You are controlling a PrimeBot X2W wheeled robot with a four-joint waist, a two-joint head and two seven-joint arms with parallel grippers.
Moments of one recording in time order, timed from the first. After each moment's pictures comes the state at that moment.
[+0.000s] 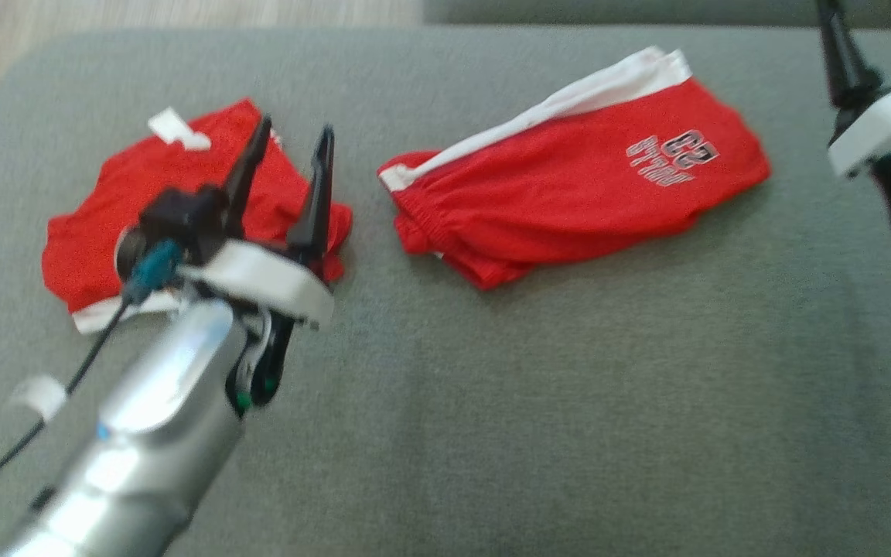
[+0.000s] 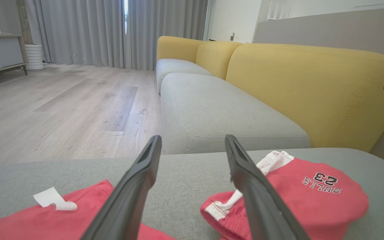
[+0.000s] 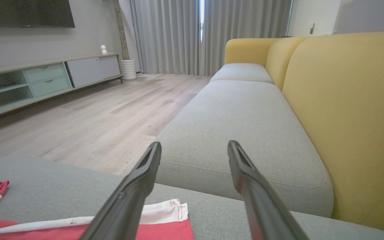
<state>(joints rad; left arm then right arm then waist) -0.71 0.30 -0.77 0.48 -0.79 0.10 -0.25 -0.98 -0.52 0.73 0.87 0.79 0.13 -0.25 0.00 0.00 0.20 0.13</state>
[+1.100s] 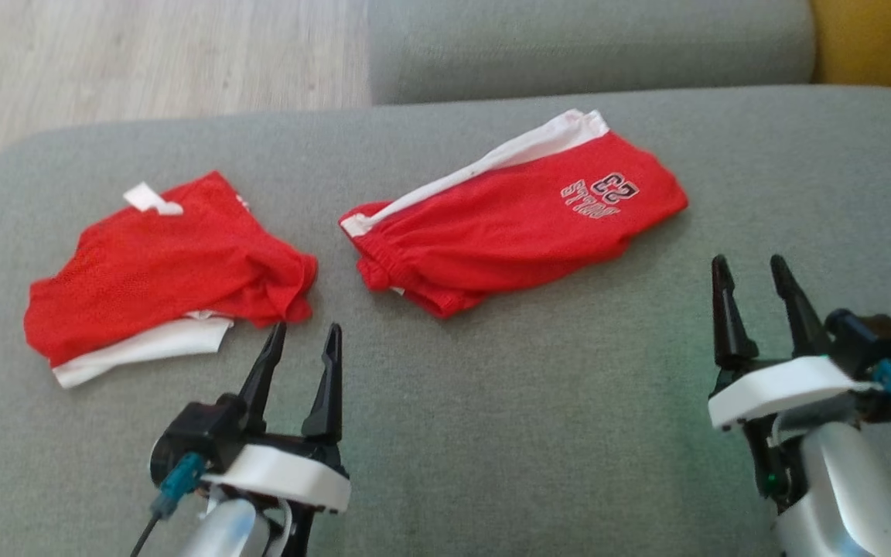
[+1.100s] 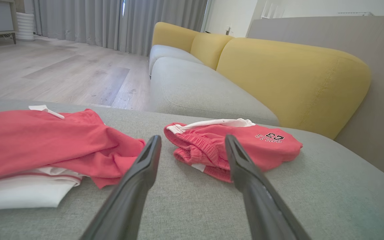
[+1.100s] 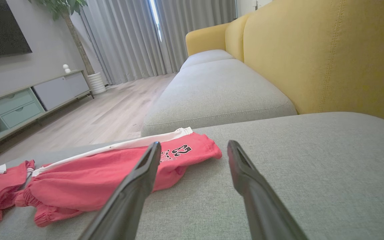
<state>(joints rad) -0.16 0.17 -0.47 0.30 -0.53 0.03 -0.25 -0.21 -0.07 0.01 0.41 0.23 0.13 -0.18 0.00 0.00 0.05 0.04</state>
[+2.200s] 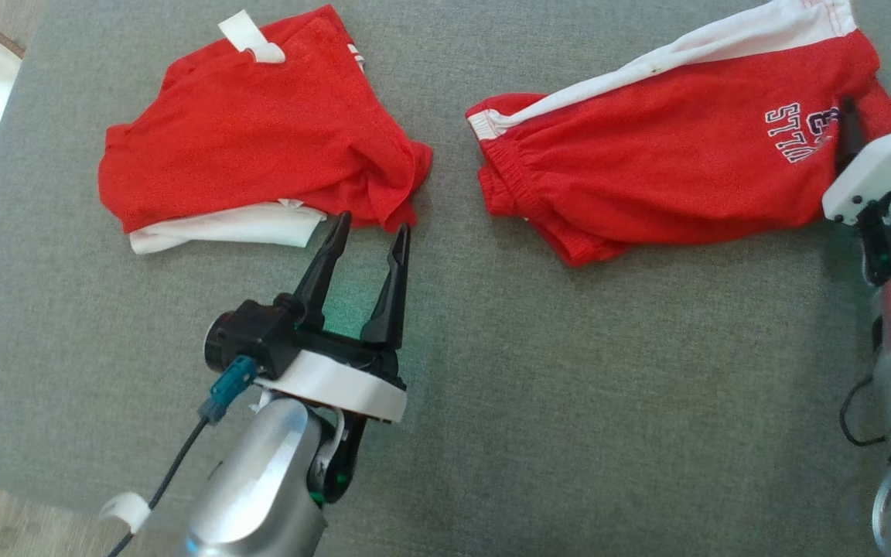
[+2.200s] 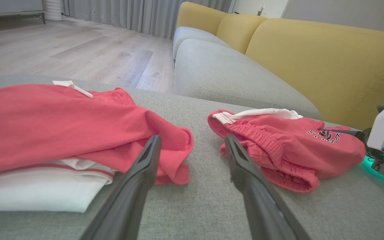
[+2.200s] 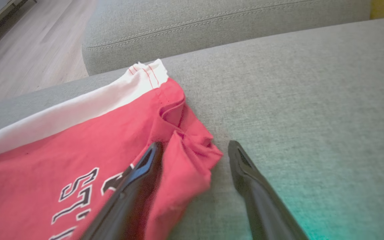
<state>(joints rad) -0.39 0.05 -0.47 0.37 -0.43 -0.06 -0.25 -0.86 -0.18 -0.34 1.01 0.01 0.13 0.11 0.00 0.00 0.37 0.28</state>
